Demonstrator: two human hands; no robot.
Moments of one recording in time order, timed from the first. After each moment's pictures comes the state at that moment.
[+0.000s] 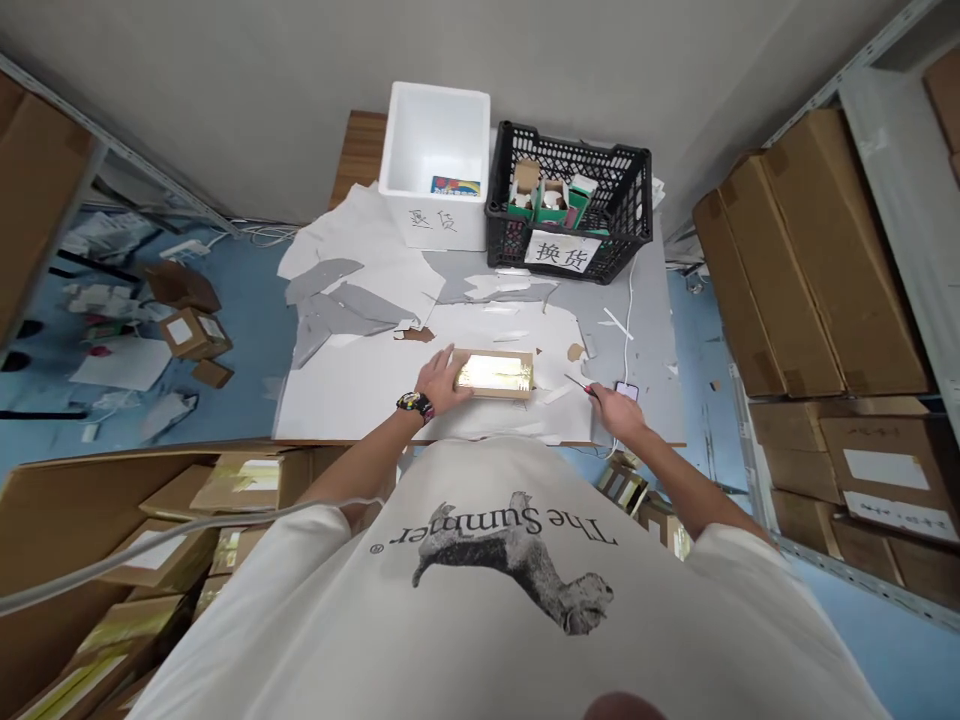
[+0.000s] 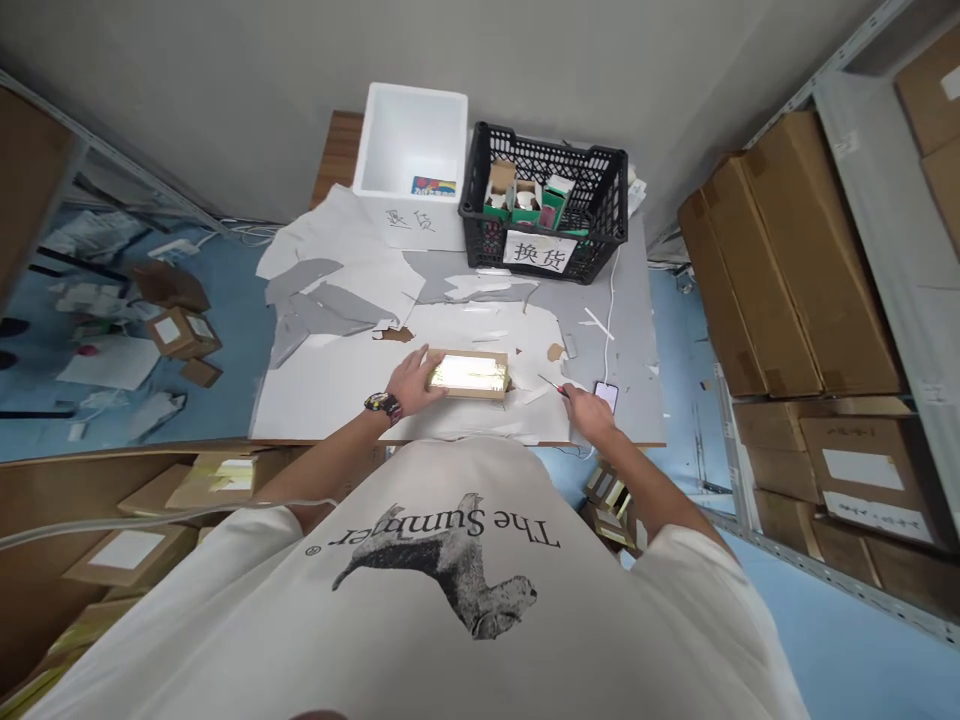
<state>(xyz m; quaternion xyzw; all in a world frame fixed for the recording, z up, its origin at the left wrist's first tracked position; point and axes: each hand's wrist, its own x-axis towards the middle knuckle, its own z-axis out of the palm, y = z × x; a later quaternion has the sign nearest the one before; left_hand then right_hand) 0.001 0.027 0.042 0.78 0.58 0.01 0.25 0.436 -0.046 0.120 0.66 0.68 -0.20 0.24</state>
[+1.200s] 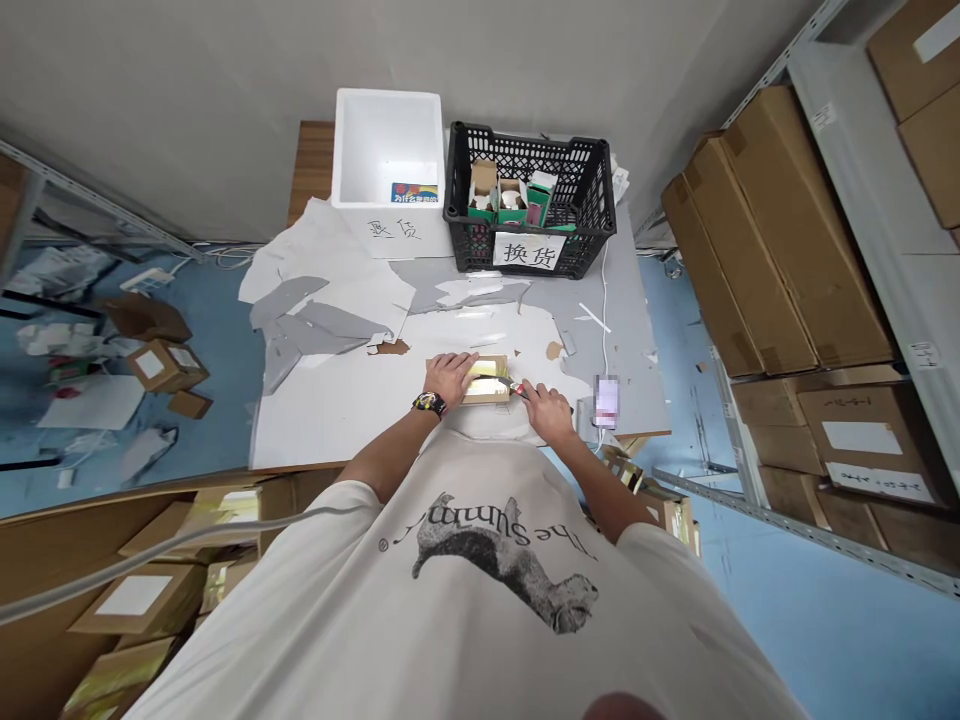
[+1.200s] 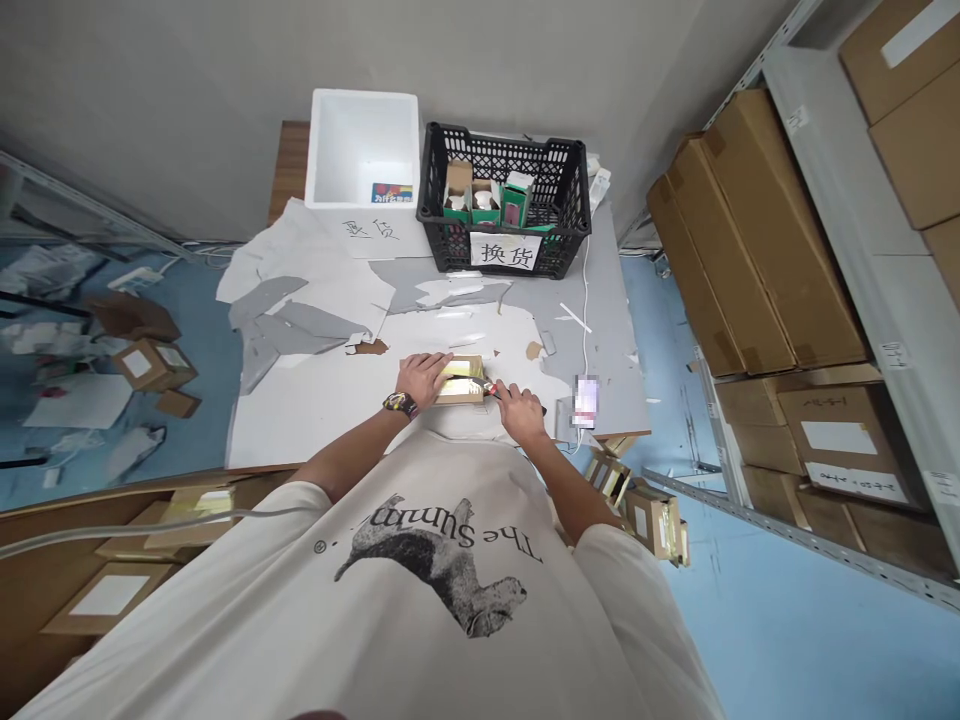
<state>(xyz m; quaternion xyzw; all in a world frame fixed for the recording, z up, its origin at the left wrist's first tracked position) 0.069 0.056 0.025 0.83 0.50 0.05 0.24 0.337 -0.054 0.077 0.65 0.72 -0.17 0.18</state>
